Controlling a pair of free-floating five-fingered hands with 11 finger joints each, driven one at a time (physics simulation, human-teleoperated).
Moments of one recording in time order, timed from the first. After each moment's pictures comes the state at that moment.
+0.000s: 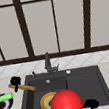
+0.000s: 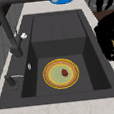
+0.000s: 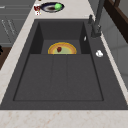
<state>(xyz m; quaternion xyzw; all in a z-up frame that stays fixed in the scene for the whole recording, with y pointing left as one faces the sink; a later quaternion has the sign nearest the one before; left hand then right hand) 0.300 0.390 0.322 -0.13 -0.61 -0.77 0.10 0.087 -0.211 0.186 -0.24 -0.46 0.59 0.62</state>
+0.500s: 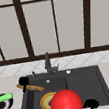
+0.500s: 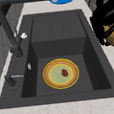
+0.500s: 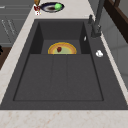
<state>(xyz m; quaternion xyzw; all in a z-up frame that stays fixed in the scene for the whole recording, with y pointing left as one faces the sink) 0.292 0.320 0.314 -0.13 -0.61 -0.77 0.11 0.087 -0.211 0.186 -0.24 -0.46 0.59 0.62</state>
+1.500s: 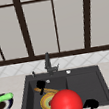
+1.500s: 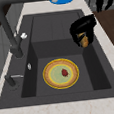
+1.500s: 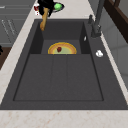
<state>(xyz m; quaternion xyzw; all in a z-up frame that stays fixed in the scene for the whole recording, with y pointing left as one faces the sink) 0.332 0.195 0.205 -0.13 -0.61 -0.78 0.11 0.087 -0.211 0.186 -0.24 -0.46 0.59 0.62</state>
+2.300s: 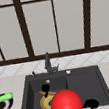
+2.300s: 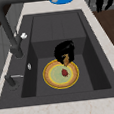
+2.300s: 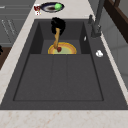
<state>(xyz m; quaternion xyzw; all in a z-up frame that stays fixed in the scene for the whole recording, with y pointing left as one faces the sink) 0.410 0.177 0.068 -0.13 -0.61 -0.77 0.11 0.087 -0.211 0.186 -0.24 -0.46 0.59 0.62</state>
